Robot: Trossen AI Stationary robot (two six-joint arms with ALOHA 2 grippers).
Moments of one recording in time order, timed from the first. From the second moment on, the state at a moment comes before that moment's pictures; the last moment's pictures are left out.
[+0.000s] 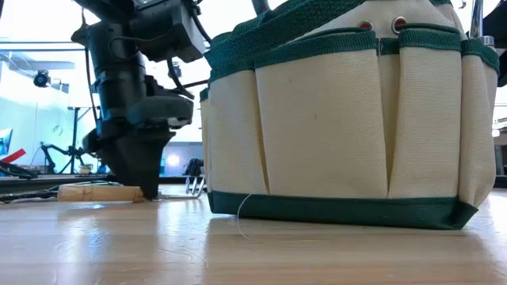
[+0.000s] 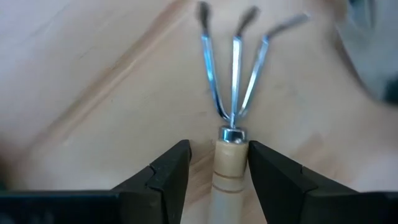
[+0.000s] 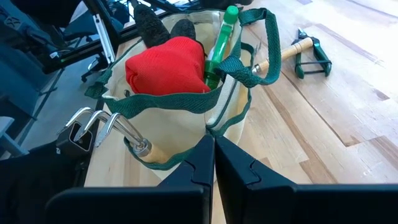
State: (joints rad) left arm -0.22 1.72 0.93 -0.56 -0.10 -1.07; right arm 0.92 1.00 0.46 -0.10 0.81 0.89
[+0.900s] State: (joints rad) left arm -0.22 1.72 0.93 -0.52 -0.14 -0.68; right arm 0.92 1.00 0.46 -0.10 0.81 0.89
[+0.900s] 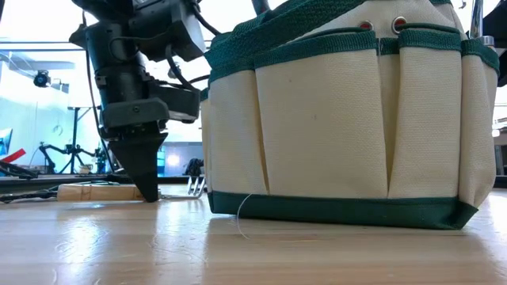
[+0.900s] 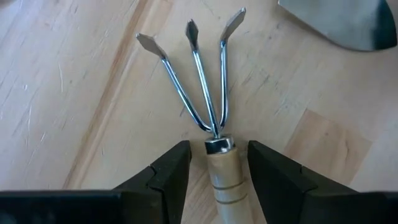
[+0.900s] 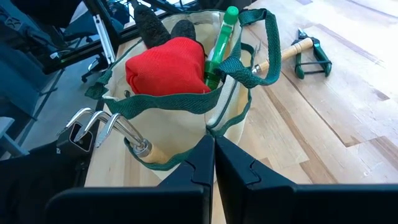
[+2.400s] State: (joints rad) left arm -0.22 1.53 0.92 -0.51 -0.21 -0.60; right arm 0.92 1.00 0.46 -0.10 0.81 0.89
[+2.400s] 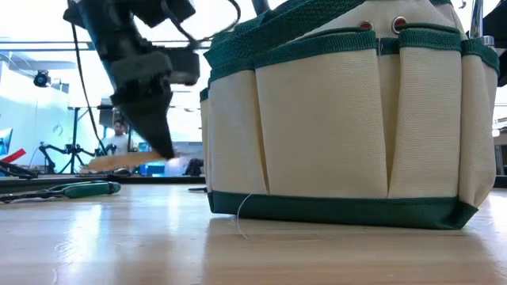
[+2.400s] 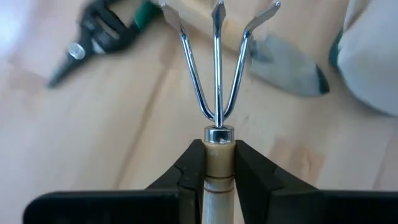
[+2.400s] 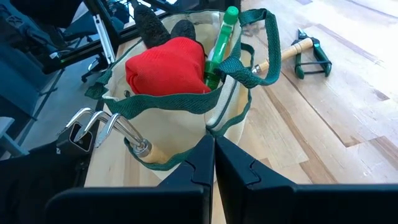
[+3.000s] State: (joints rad) left arm -0.24 1.36 0.89 -0.20 -0.37 -0.42; right arm 0.92 1.00 0.46 -0.10 0.82 0.87
